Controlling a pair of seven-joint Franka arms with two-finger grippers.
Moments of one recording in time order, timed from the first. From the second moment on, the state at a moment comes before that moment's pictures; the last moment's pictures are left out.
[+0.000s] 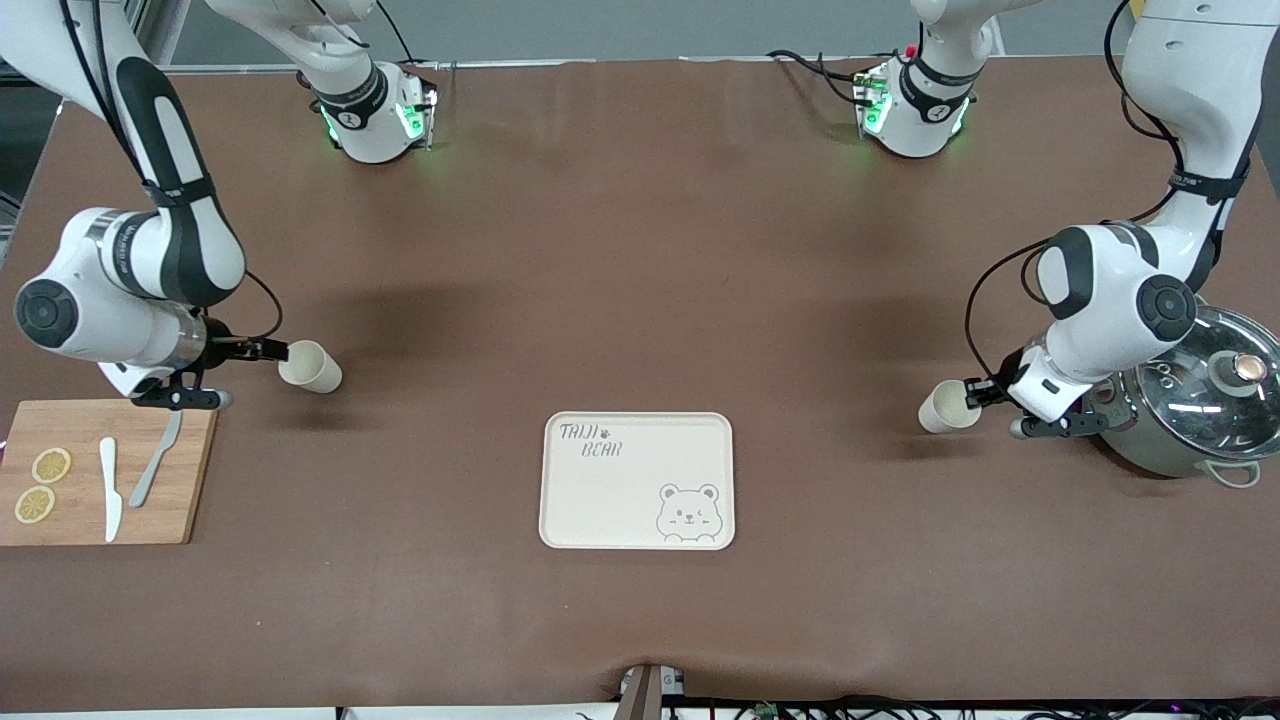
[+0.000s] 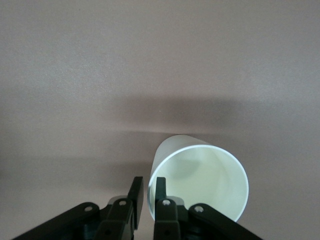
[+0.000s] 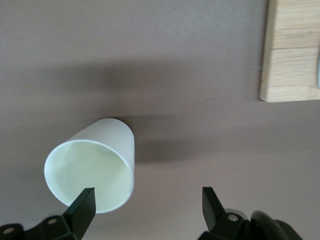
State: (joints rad) left arm 0.29 0.38 -0.28 -2.11 -0.01 2.50 -0.04; right arm -0.04 0.28 -0.10 -2.13 0.01 2.19 -0.09
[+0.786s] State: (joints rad) left arm 0.23 0.38 -0.35 -1.88 -0.01 2.26 -0.19; right arm 0.00 0.32 -0.10 -2.20 0.01 2.35 -0.01
